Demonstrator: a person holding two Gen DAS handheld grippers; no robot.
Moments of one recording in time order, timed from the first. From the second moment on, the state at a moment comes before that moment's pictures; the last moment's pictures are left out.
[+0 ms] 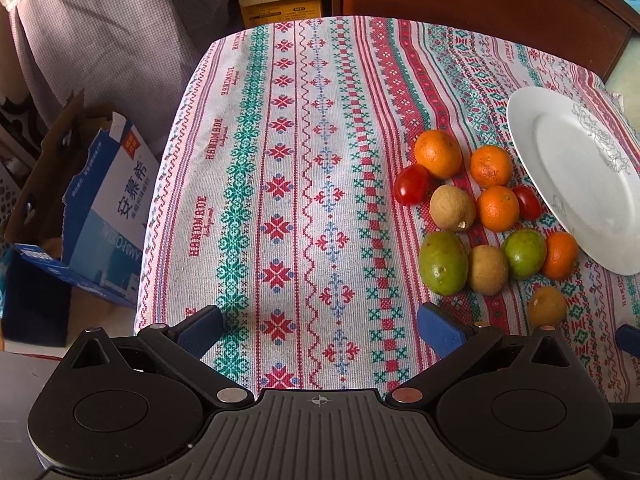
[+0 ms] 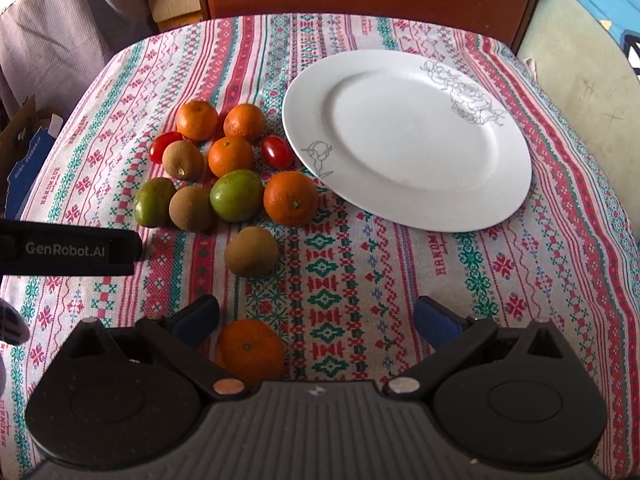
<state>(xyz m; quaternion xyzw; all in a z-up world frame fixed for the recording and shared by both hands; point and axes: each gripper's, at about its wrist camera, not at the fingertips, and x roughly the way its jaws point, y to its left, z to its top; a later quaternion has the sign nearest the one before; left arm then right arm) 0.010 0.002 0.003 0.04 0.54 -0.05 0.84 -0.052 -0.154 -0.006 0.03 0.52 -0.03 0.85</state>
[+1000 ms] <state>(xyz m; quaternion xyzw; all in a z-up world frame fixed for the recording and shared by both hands) -0.005 0.002 0.008 0.03 0.55 -0.01 0.83 -0.037 -0.156 -0.007 0.02 0.54 -0.02 0.84</state>
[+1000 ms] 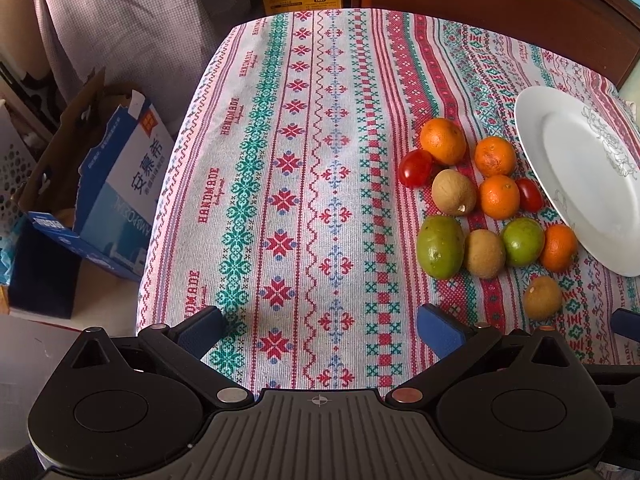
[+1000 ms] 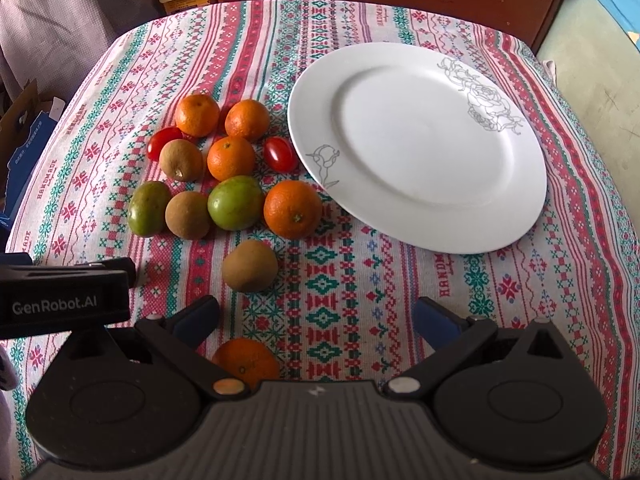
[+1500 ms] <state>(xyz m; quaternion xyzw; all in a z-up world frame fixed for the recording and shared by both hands) -0.008 0.009 0.022 0.02 0.54 -0.01 0.84 -0.040 -0.162 0.006 0.01 0.52 -0.01 0.86</state>
